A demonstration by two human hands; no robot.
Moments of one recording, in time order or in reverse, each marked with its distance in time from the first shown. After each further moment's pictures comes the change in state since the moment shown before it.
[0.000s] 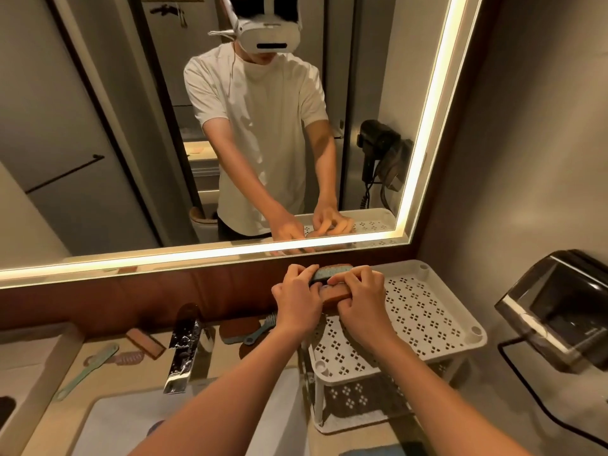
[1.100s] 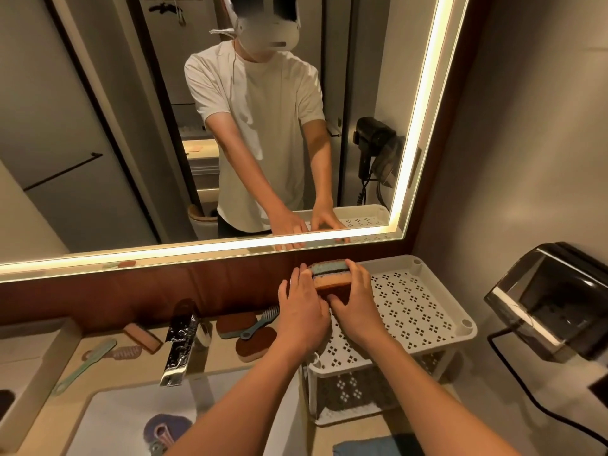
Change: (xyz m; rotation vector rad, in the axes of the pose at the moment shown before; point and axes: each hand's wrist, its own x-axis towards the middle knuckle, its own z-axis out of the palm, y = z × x) left_hand -0.030 0.005 0.015 0.206 -0.063 0.106; right_hand -0.004 0.020 0.016 0.340 -0.073 0.182
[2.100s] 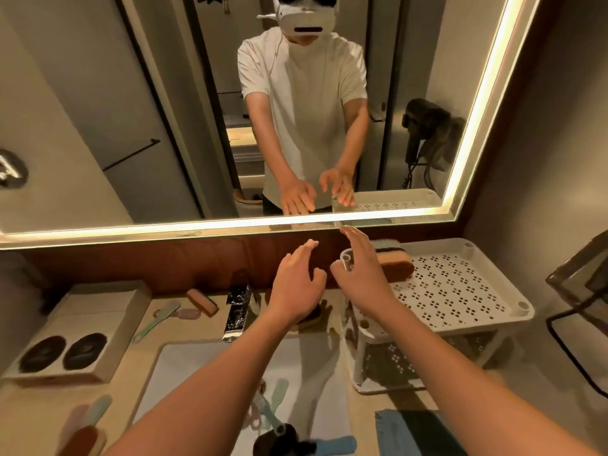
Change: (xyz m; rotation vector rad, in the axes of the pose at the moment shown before) left_hand -0.036 -0.060 -0.088 -0.195 0.033 -0.048; right_hand -0.036 -0.095 0.031 0.013 -0.098 -0.189
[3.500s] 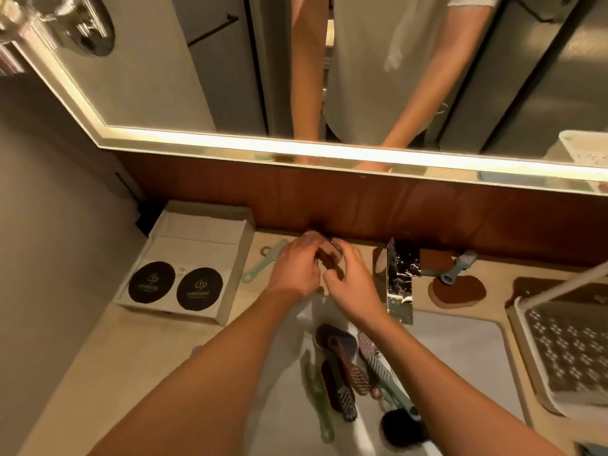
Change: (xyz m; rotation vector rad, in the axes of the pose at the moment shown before) left_hand 0.000 -0.376 -0.127 0.260 -0.122 -0.129; right_hand 0.015 -0.056 0.389 0.059 -0.329 0.183
